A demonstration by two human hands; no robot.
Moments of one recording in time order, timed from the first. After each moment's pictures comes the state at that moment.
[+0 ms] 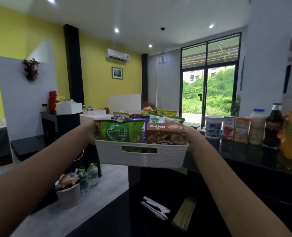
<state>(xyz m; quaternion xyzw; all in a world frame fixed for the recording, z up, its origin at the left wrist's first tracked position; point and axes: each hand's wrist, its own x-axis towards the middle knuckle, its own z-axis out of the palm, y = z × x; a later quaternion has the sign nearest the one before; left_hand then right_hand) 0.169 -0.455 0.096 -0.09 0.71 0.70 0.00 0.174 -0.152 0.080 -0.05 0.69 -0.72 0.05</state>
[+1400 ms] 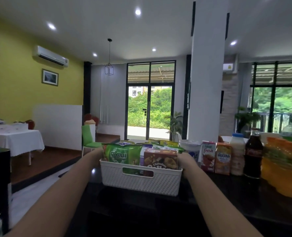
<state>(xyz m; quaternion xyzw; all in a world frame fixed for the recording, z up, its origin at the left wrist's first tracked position) -0.189 -0.332 0.046 0.05 0.69 0.71 0.10 -0.048 -0.066 0.050 0.24 0.74 -0.60 -0.18</state>
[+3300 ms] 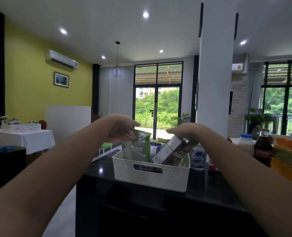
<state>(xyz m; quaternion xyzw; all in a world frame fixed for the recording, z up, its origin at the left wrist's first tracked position) -0.120 -0.311 0.175 0.17 0.88 0.41 0.18 -0.019 -0.099 0.164 0.18 0.94 -0.30 -0.03</state>
